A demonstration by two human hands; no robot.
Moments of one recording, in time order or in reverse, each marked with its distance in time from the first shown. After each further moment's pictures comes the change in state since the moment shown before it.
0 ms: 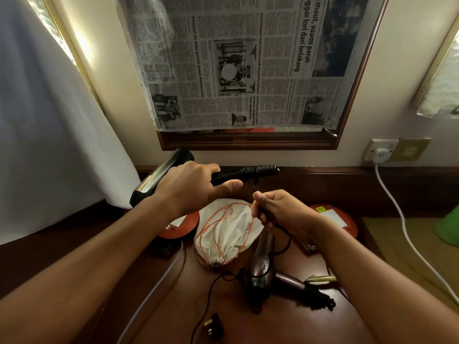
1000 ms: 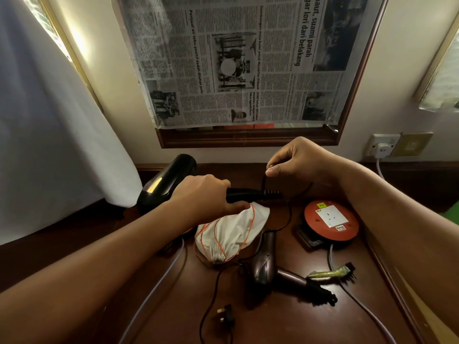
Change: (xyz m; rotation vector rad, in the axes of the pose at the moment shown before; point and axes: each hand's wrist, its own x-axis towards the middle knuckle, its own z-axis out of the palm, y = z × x) left_hand 0.005 0.019 0.026 0.367 -0.237 0.050; right_hand 0.002 -0.077 -0.053 -0.643 0.140 -0.192
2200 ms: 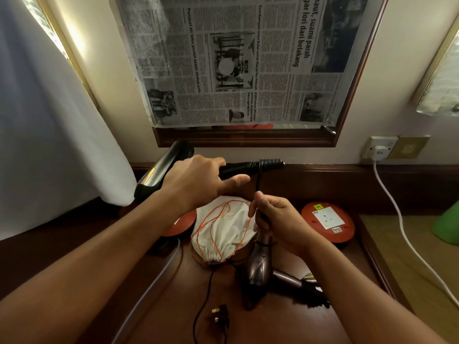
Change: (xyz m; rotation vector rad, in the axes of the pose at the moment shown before) left_hand 0.007 -0.012 -0.016 -0.292 0.236 -0.078; right_hand -0.042 0.025 0.107 0.843 0.060 0.121
